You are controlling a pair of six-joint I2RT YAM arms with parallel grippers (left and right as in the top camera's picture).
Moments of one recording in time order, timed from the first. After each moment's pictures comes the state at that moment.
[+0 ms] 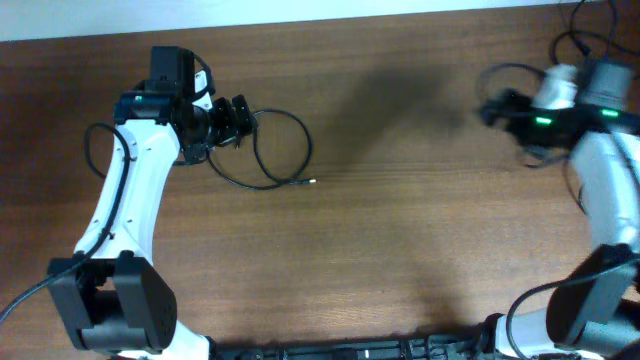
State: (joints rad) left arm -0.07 1.75 1.52 -0.96 0.25 -0.40; right arm -0.28 1.61 1.26 -0.72 -0.47 0.26
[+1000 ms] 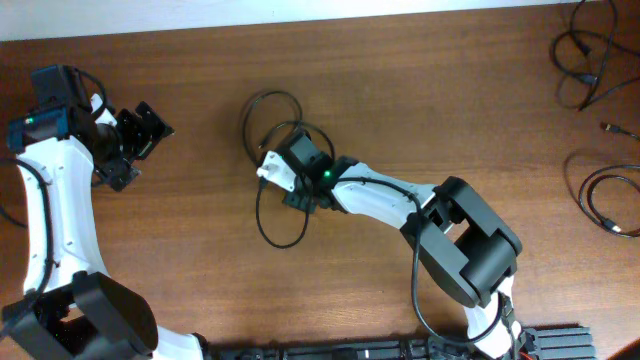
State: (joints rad) left arm 0.30 1.69 1.55 -1.12 0.28 -0.47; right arm 0.73 2.07 1.29 -0.28 -0.04 -0.40
